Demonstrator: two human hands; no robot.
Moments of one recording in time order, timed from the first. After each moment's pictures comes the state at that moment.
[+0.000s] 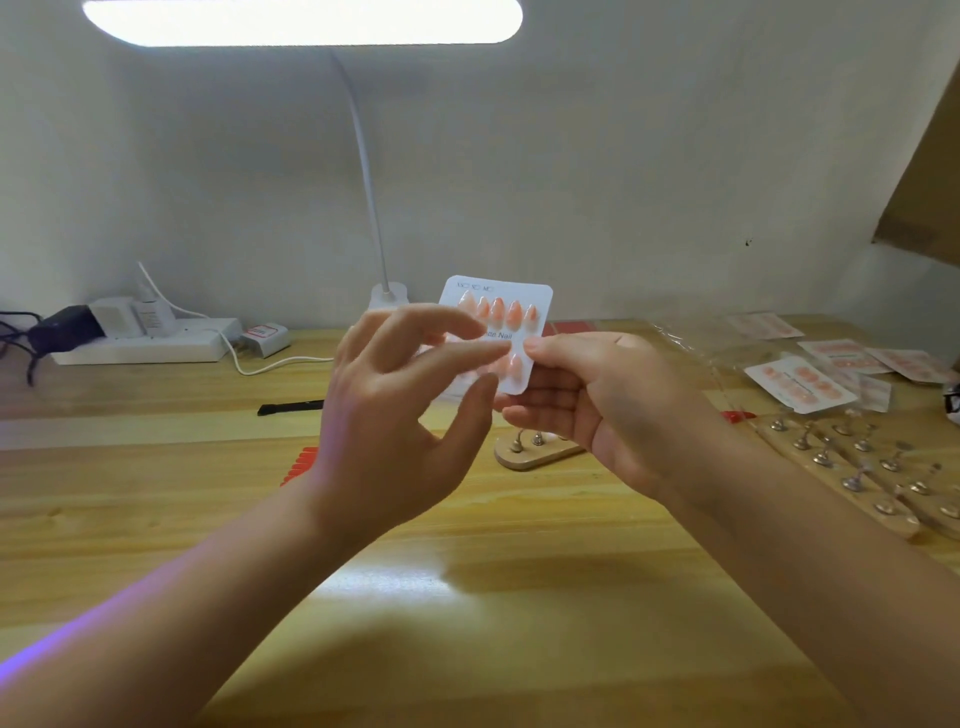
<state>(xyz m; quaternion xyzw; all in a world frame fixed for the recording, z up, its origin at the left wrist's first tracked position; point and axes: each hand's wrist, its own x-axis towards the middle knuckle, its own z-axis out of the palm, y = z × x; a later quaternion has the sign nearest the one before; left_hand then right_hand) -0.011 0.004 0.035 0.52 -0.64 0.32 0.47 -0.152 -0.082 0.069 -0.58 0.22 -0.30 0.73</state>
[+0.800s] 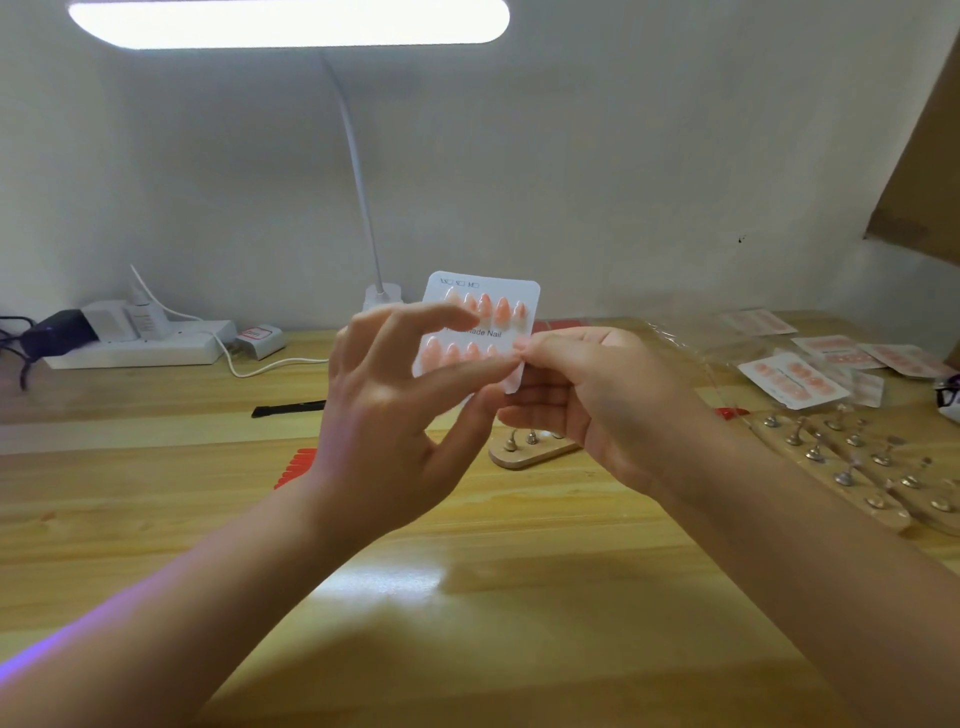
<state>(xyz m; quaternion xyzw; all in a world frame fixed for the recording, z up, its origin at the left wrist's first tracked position) -0.012 0.002 0.032 0.53 -0.65 0.33 0.43 -0.153 -0.084 0.068 -0.61 0.20 -0.31 0.70</state>
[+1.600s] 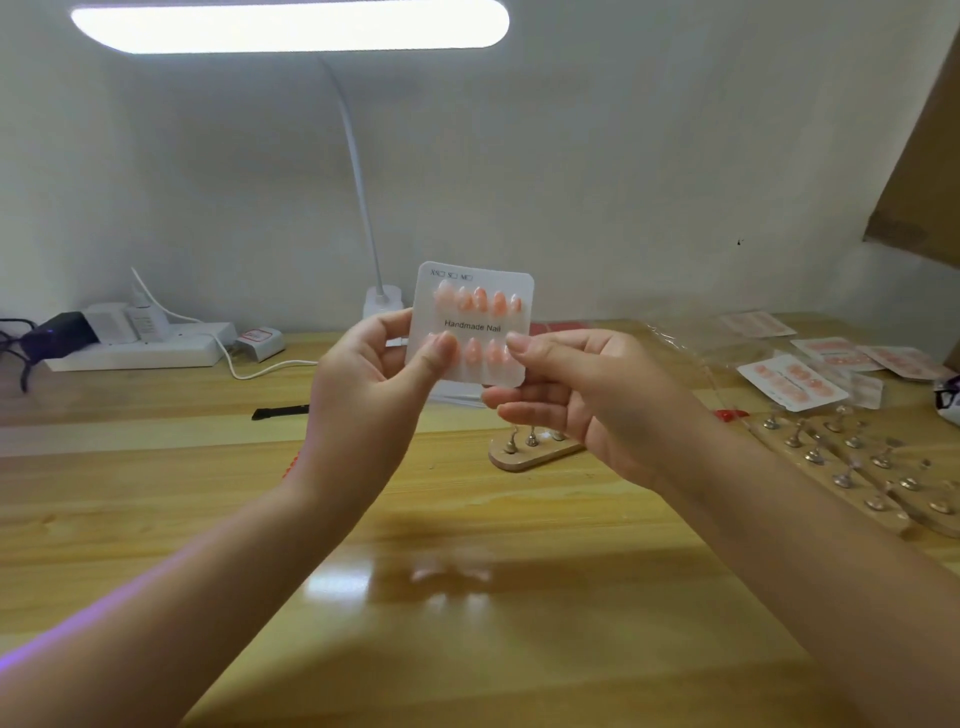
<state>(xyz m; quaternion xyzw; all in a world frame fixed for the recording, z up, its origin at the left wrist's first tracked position) 0.000 -0.004 0.031 0.53 -0.47 -0.12 0.69 -0.154 -0.098 0.059 -0.60 0.17 -0.30 0.73</state>
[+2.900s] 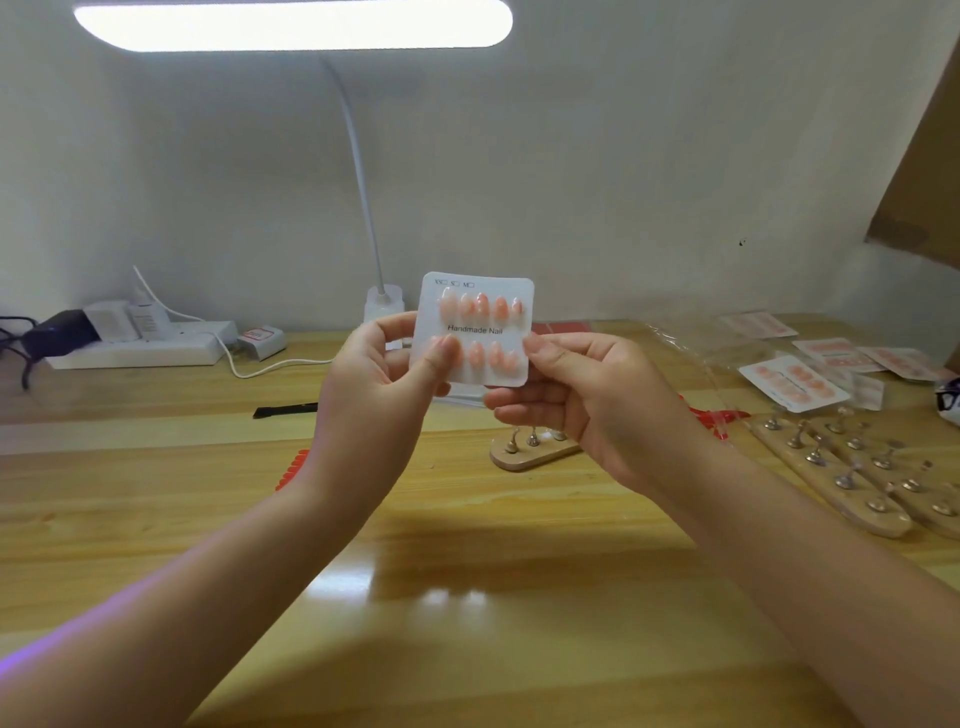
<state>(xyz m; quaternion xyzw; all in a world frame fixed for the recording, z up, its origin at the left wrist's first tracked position) -0.005 -0.004 0.030 0.58 -0.45 -0.10 0.68 -0.151 -0.103 0.048 -0.60 0.14 -0.32 0.72</state>
